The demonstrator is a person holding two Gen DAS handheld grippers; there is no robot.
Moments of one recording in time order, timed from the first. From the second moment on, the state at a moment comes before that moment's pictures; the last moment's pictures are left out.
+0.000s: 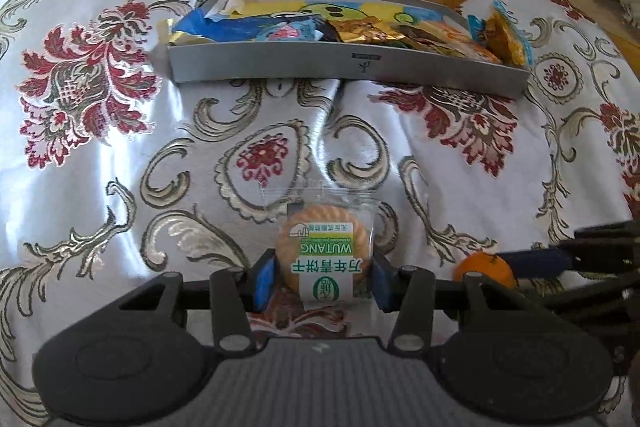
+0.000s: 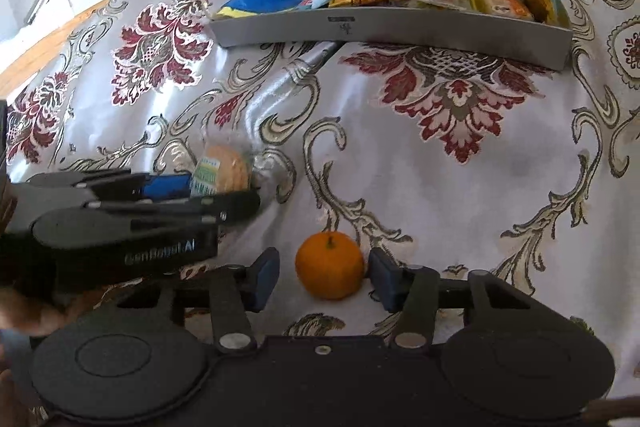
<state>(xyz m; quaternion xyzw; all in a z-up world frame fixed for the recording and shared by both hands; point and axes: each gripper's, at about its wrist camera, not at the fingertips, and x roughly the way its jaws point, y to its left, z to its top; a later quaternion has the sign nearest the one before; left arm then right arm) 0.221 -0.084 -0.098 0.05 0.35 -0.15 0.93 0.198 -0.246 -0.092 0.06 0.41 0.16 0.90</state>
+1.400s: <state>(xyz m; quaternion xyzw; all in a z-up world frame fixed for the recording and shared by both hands) 0.341 -0.119 0.007 0.01 0.23 -0.02 0.97 0.270 -0.262 -0.031 -0.01 0.08 0.09 0.99</state>
